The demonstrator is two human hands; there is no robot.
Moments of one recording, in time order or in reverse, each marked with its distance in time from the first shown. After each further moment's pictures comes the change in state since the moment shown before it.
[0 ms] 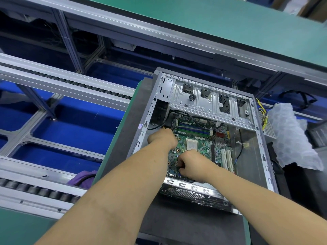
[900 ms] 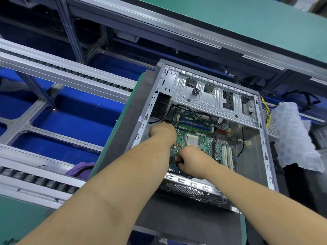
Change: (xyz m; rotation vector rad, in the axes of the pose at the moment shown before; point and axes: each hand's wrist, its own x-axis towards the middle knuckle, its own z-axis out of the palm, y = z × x) left_hand 0.002 0.004 0.001 0.258 0.003 0.036; right_hand -0.002 -0.007 -0.005 -0.081 -0.032 -0.005
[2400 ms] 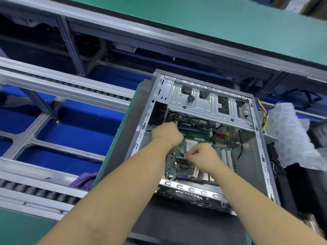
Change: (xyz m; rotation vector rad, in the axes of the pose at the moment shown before) left_hand -0.007 0.003 -0.014 -0.338 0.218 0.090; right_hand -0.003 0.030 -0.001 0.703 0.291 0.318
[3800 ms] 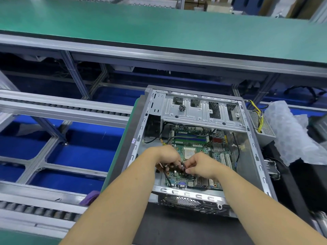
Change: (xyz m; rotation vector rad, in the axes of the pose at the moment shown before) left_hand -0.014 -0.009 0.000 -0.285 -0.624 -0.027; right_hand 0.003 0.016 -0.015 0.007 -0.287 -0.054
